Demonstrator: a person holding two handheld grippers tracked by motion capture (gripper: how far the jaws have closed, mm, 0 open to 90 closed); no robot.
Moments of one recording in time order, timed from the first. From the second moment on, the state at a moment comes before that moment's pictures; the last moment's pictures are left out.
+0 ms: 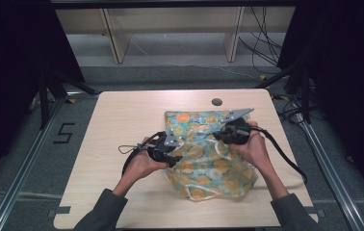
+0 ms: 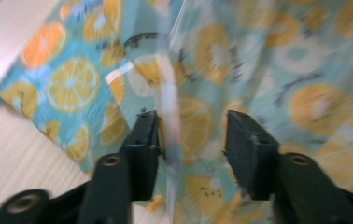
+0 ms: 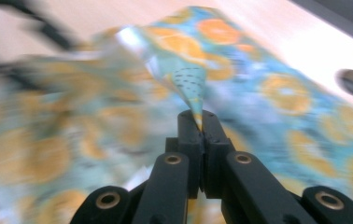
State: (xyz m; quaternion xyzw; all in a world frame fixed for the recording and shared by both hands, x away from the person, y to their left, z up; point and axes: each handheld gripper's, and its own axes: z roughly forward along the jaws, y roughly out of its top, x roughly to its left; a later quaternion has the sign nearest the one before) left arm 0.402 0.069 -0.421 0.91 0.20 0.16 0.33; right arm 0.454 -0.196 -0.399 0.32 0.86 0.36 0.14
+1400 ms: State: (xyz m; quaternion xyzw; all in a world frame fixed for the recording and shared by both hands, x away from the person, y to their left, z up) left arm 0.418 0.062 -0.477 0.92 0.27 0.14 0.23; right arm 0.490 -0.220 -0.423 0.38 0.85 0.36 0.09
